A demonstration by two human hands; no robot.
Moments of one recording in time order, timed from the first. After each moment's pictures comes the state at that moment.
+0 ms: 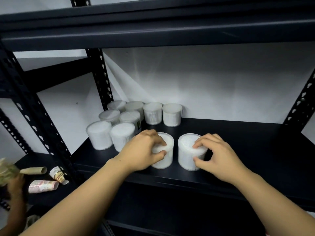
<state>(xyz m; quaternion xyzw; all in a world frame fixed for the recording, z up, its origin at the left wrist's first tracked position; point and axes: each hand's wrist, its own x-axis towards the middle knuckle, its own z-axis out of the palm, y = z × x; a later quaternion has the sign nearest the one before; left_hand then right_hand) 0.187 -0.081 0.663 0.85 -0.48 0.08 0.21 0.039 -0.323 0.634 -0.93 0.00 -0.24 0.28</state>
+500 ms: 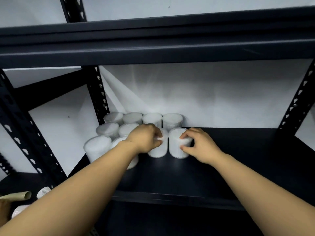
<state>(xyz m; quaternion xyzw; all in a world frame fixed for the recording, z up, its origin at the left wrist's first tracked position) 0.284 -0.118 0.693 0.88 -0.46 0.05 0.11 0.148 -0.325 0.642 -0.94 0.07 -0.21 0.26</state>
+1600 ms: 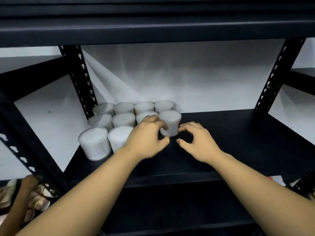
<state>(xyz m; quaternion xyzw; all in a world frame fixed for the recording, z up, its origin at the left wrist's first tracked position) 0.239 -0.082 0.678 0.80 -0.53 0.11 0.25 0.099 -0.261 0.634 -0.92 0.13 -0.26 0.25</state>
